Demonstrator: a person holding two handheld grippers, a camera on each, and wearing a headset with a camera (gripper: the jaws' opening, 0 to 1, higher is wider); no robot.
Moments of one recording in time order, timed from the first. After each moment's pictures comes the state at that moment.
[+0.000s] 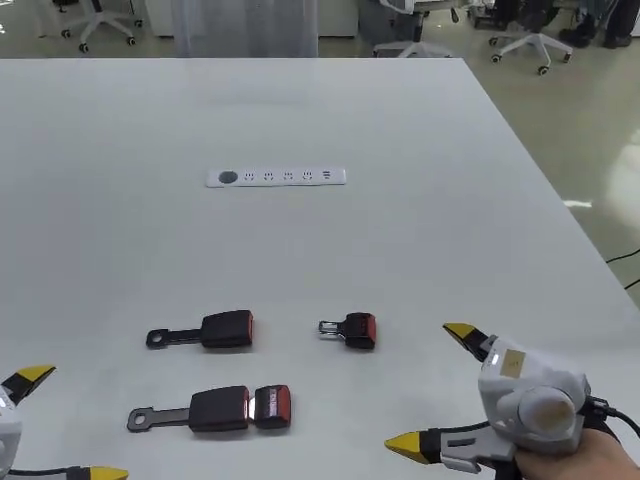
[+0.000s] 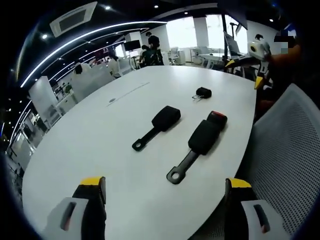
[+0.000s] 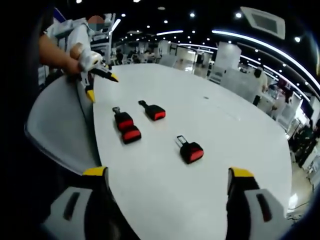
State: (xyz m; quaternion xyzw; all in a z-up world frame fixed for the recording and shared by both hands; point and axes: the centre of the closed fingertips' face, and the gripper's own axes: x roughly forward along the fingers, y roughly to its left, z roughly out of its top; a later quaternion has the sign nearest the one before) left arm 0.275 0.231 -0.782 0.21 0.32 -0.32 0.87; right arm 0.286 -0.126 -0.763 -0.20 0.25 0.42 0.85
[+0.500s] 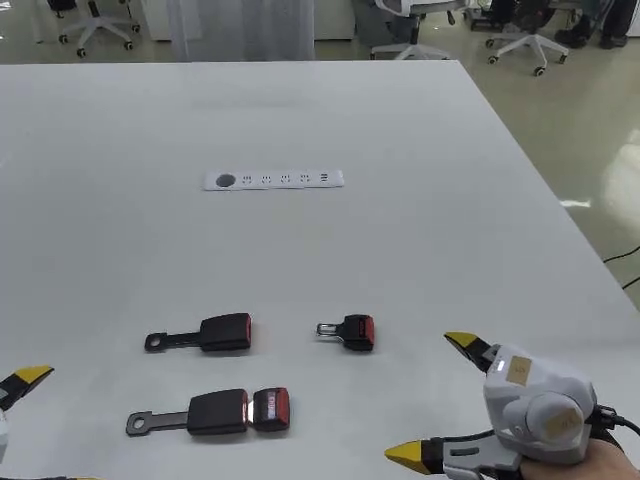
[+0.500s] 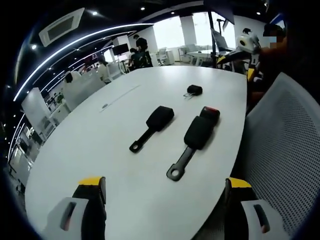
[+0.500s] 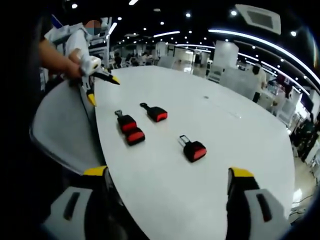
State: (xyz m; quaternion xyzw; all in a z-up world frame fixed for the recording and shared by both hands) left arm 0.271 0.233 -0.780 0.24 0.31 -0.37 0.84; right arm 0.277 -0.127 -0.757 -0.18 0.26 0.42 0.85
